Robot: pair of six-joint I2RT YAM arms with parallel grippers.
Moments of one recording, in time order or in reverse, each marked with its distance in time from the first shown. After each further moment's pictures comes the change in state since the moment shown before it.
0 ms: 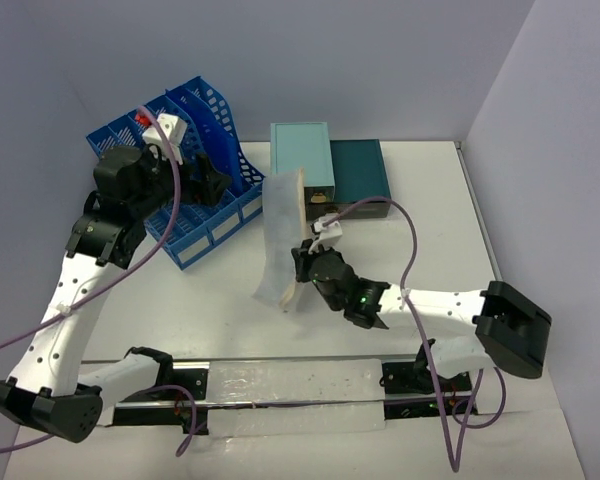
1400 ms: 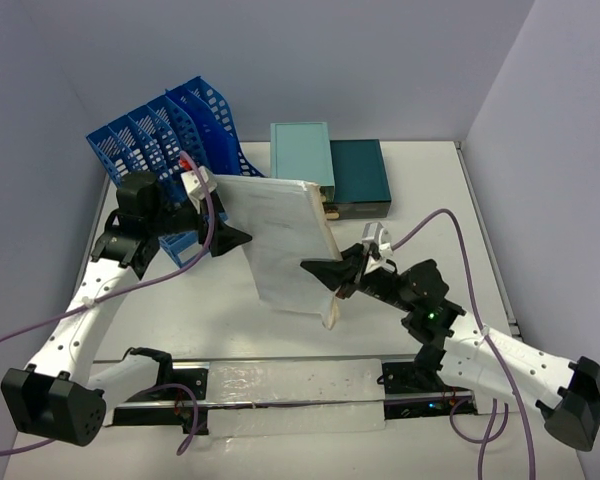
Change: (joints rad) left arm 0.073 -0.034 -0.323 0.203 0.709 0.296; right arm -0.200 -0.610 -0.200 0.143 -0.932 -0.239
